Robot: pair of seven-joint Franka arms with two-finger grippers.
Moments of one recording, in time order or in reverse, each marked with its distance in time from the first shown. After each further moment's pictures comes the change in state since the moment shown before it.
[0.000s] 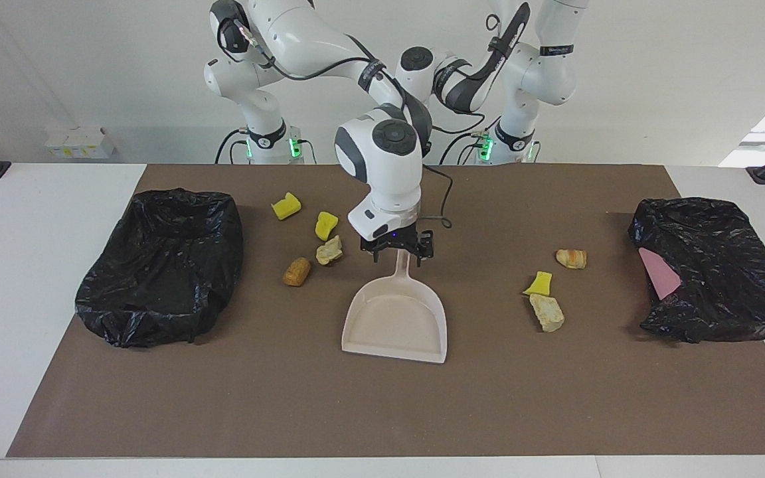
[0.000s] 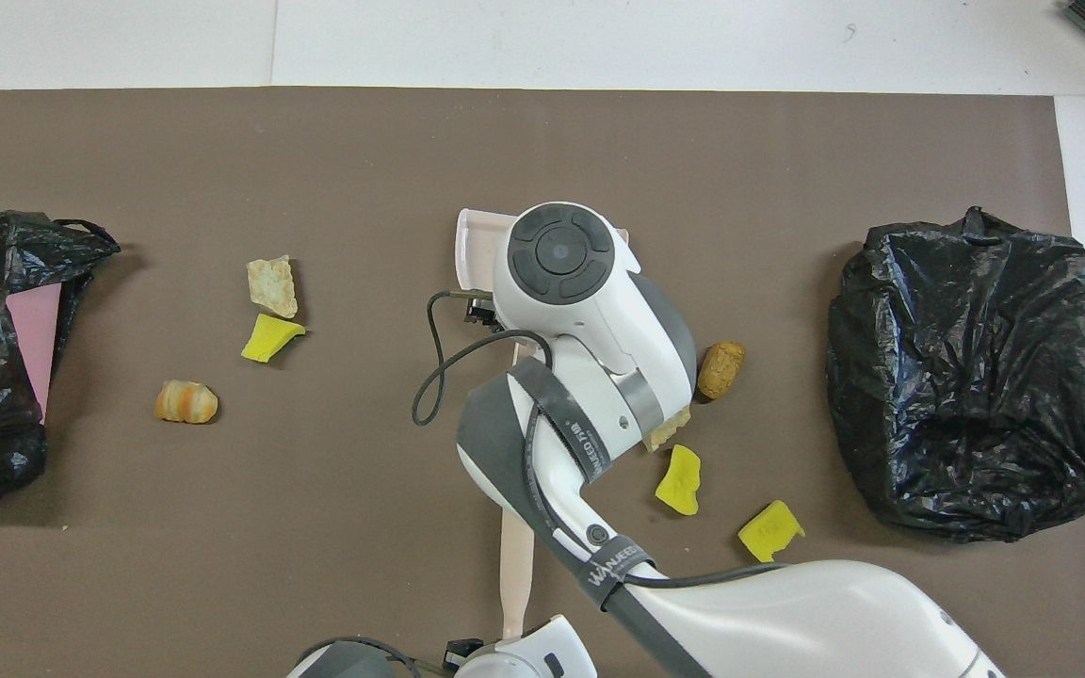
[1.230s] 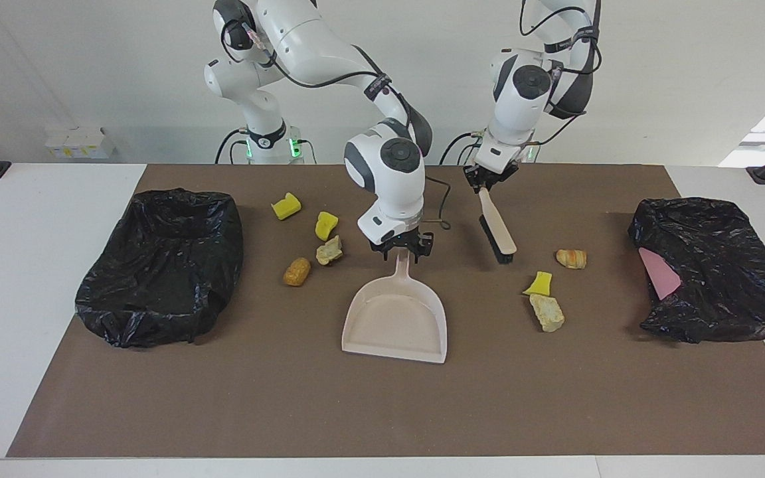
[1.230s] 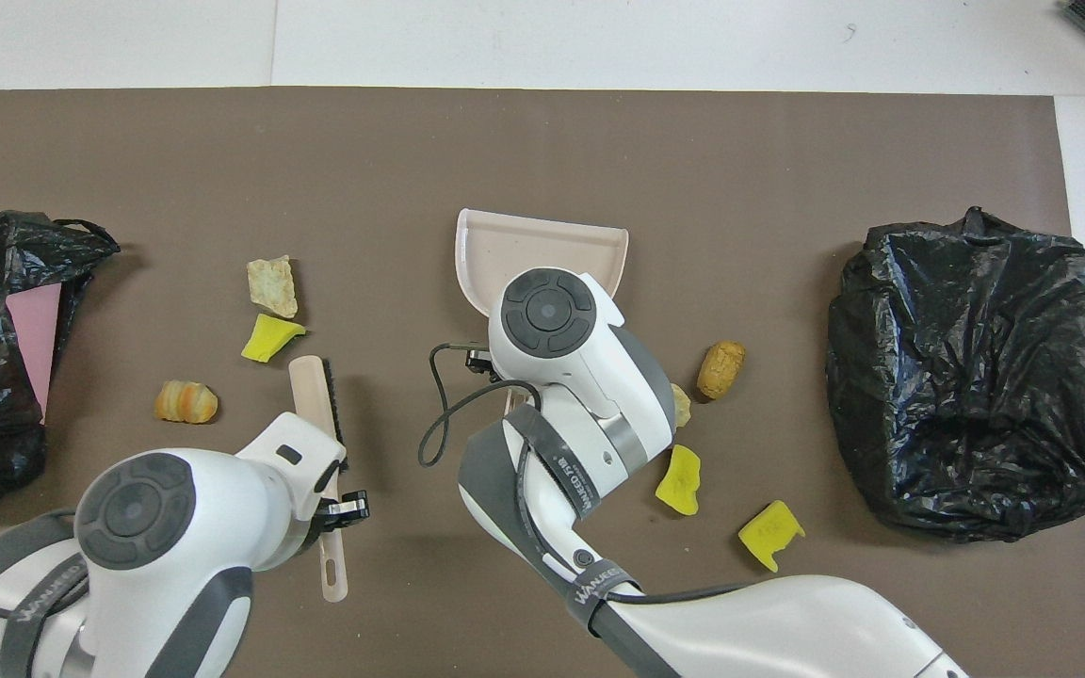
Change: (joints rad) left arm 0.643 -0.114 0.025 0.099 0.042 -0.278 0.137; right arm 0.014 -0.041 0.016 -0.178 0.036 0.091 -0.001
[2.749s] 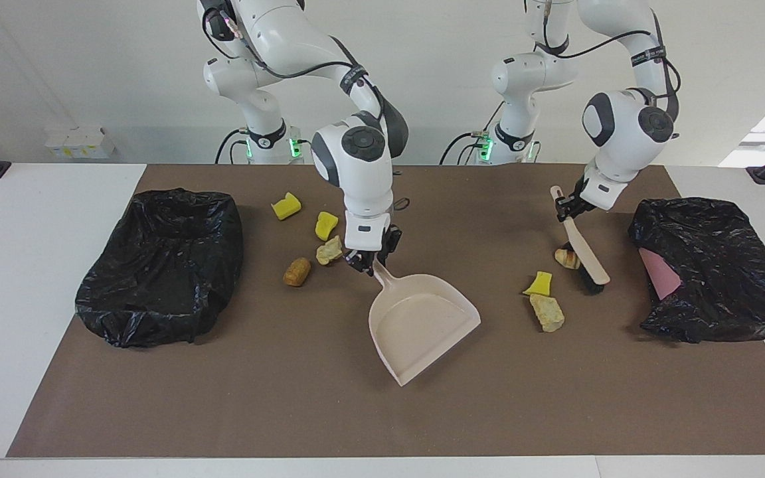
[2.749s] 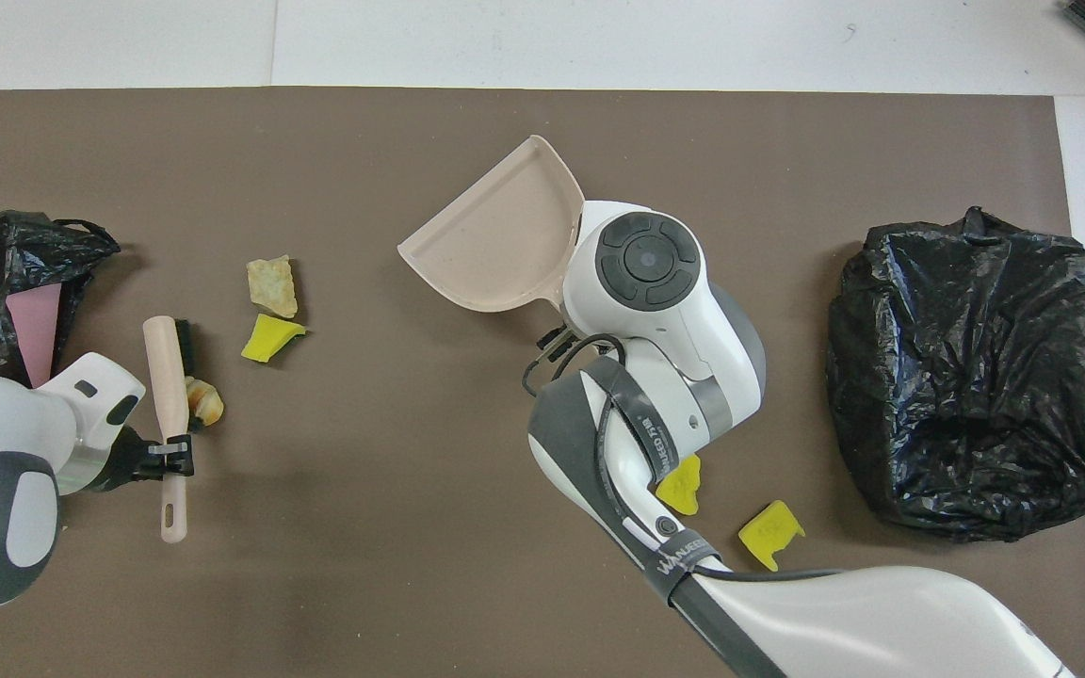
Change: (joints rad) left arm 0.442 0.151 -0.025 0.018 0.041 0.079 0.449; right arm -0.114 -0.066 -0.006 0.002 -0.062 -0.001 -0.964
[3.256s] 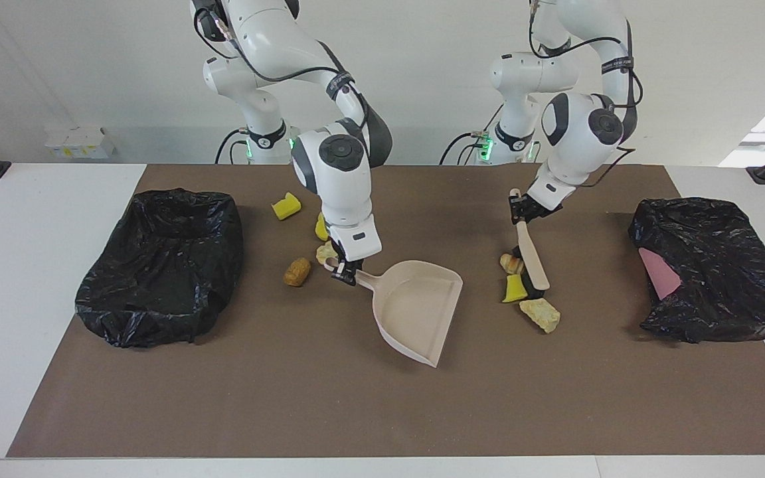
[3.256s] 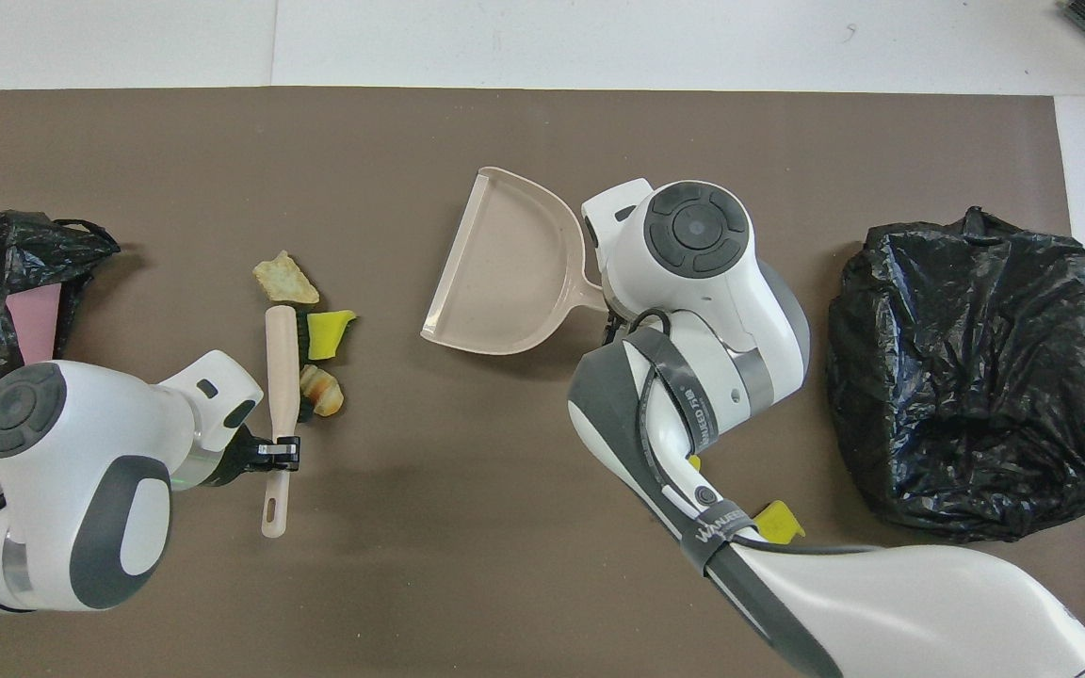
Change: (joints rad) left arm -0.225 0.018 -0.009 0.022 -0.162 0.030 0.009; right arm -0.060 0.000 -0.001 0.017 -0.025 -0.066 -0.563
